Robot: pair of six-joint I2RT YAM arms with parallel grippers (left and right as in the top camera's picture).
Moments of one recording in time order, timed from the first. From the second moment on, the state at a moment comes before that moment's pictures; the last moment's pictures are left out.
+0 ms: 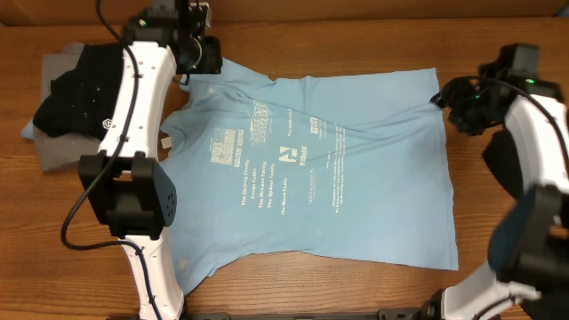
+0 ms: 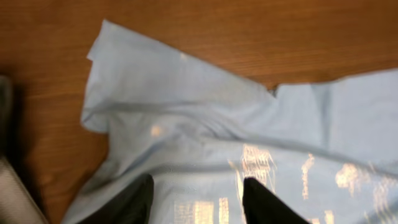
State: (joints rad) left arm -0.07 2.20 2.20 -1.10 0.17 -0.05; right arm -0.25 1.82 1.50 -0.83 -0.36 0.42
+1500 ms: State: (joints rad) left arm -0.06 2.10 1.47 -0.96 0.09 -0.15; right arm -0.23 1.55 1.42 -1.11 -0.33 0.38
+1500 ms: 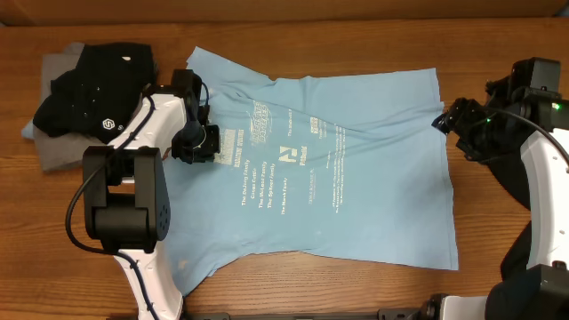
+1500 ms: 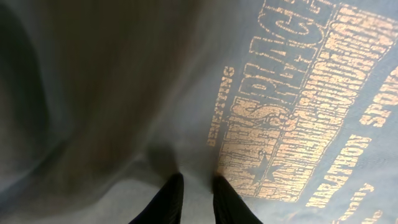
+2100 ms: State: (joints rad) left arm -0.05 2.00 1.28 -0.97 0.14 -0.22; right arm -0.23 1.57 1.42 -1.12 -0.25 0.38
